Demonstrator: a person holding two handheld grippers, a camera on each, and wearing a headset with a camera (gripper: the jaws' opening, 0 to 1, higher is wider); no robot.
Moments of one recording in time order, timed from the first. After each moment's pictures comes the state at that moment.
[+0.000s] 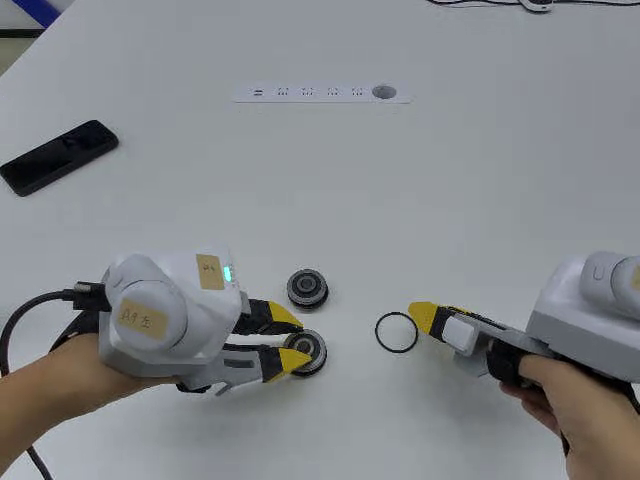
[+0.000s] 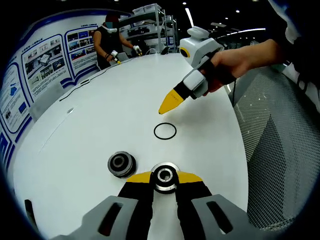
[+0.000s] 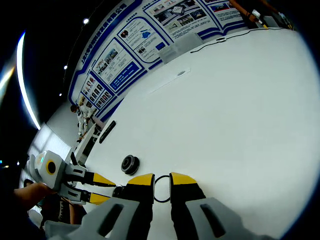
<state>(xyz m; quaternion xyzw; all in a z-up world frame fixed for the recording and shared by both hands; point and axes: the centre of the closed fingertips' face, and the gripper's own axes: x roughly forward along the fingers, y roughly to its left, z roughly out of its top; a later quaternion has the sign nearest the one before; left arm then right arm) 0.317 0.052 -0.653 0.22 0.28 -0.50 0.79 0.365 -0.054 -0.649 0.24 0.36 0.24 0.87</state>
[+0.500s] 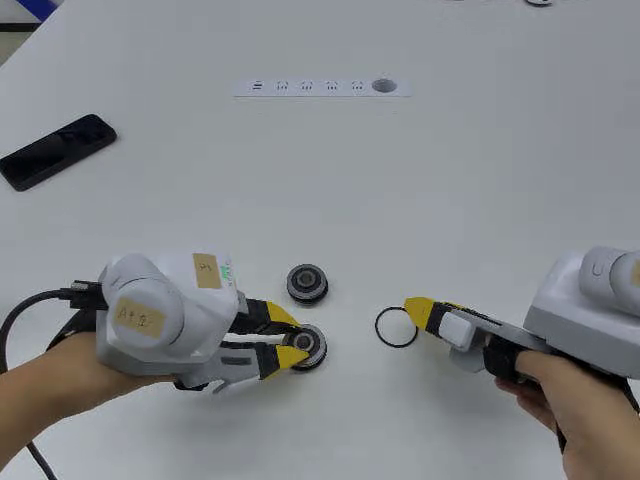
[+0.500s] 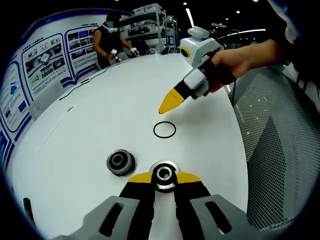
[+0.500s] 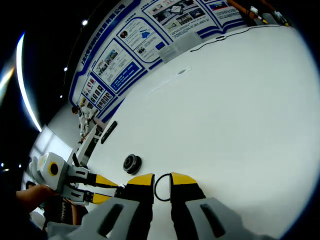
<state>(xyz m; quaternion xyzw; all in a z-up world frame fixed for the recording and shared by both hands) 0.316 0.053 -0.654 0.22 0.28 -0.50 0.79 0.361 -0.049 -0.648 0.25 0.36 0.25 0.86</state>
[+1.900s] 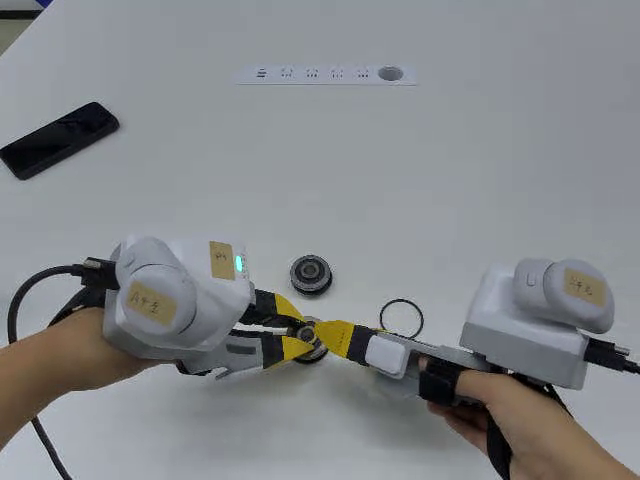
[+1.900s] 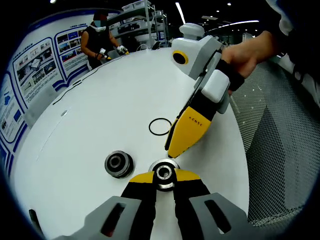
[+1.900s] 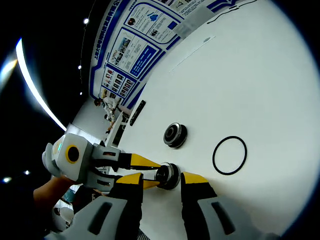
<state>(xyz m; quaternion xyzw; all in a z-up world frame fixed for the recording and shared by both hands) 0.315 0.053 -0.657 0.25 0.29 -0.52 0.76 0.317 0.035 -0.648 0.32 0.41 0.35 0.78</state>
